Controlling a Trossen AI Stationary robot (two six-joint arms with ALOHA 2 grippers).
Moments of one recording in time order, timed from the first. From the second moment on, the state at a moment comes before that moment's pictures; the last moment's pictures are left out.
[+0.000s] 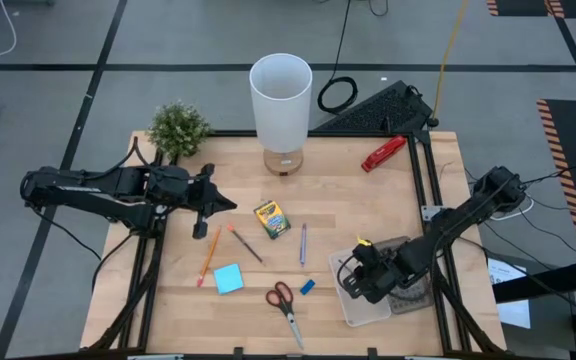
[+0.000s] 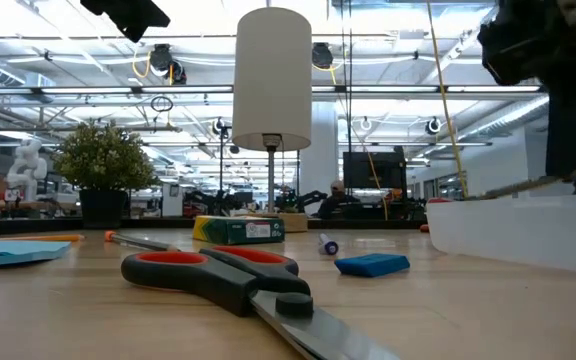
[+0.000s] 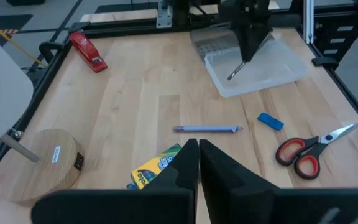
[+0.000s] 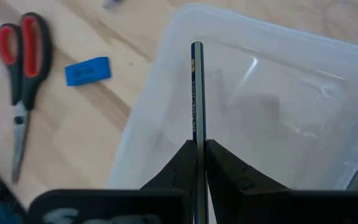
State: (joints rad) left arm -0.05 0.87 0.87 -0.50 -0.03 0.04; right arm 0.64 1.51 0.88 -0.62 0.27 1.60
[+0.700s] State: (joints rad) left arm -0.05 0.87 0.87 -0.45 -0.05 0.10; right arm 0.64 1.69 0.88 -0.47 0.29 1.75
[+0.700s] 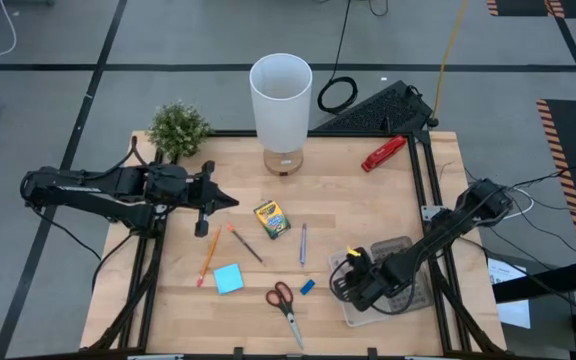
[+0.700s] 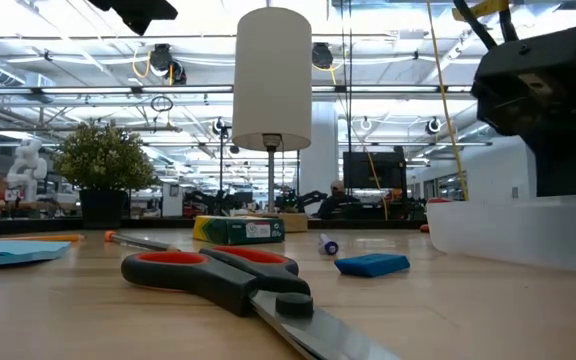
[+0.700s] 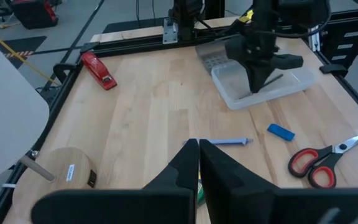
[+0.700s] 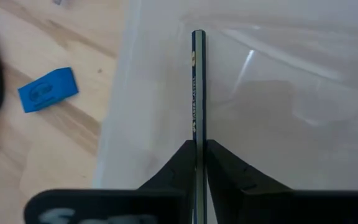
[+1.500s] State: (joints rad) left arm -0.05 0.94 0.87 -0.42 -0.05 0.10; right arm 0.64 1.55 0.88 -0.46 0.40 1.46
